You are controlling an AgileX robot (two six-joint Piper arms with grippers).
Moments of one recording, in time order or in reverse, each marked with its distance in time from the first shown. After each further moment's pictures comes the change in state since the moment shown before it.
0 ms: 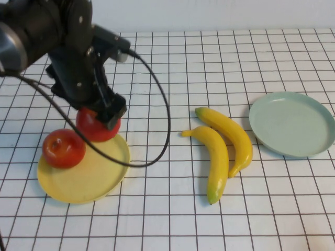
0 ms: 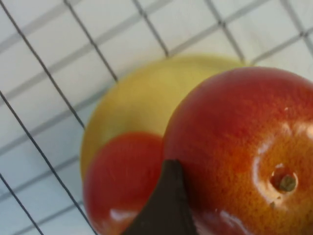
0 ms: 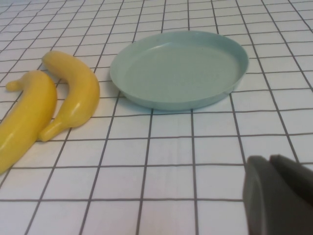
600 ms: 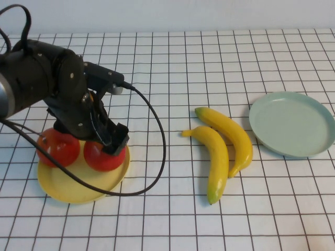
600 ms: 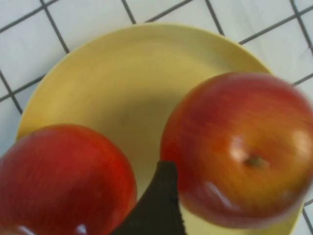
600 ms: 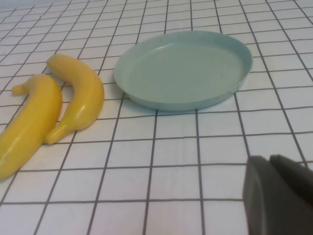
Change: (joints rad) right arm 0.000 0.000 0.000 0.026 0.000 0.000; left arm 0.009 -0.108 0.368 -0.061 -0.314 -0.084
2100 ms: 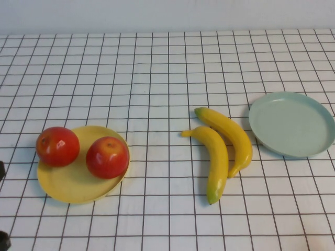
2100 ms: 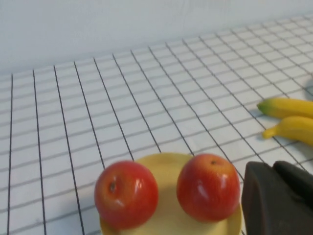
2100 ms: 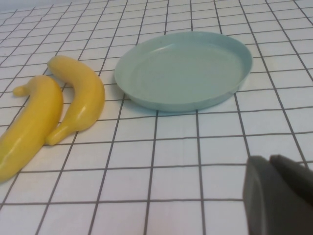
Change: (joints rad) right arm 0.000 0.000 0.000 0.003 0.000 0.002; left arm -0.008 -1.322 0.793 0.107 -0.433 -0.188
